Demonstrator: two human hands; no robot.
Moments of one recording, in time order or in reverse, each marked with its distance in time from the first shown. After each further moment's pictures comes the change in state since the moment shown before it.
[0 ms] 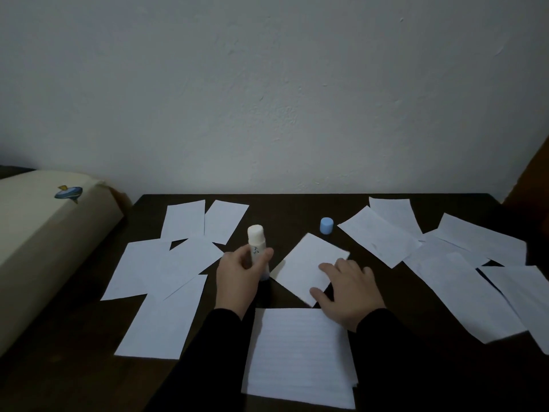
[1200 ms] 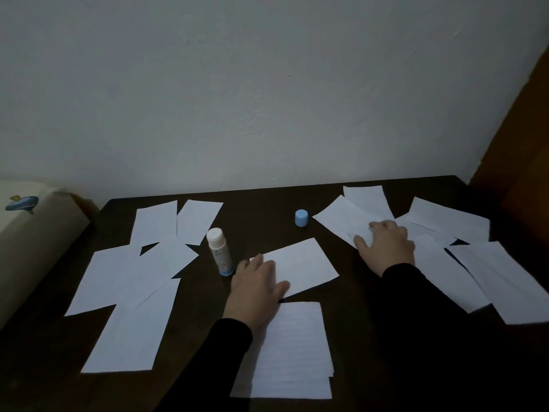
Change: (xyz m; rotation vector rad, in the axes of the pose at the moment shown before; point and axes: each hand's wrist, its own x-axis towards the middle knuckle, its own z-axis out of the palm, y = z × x) left_hand -0.027 0.014 0.041 0.675 -0.372 0.291; right_hand 0.036 0.100 -0.020 0.089 0.187 0.534
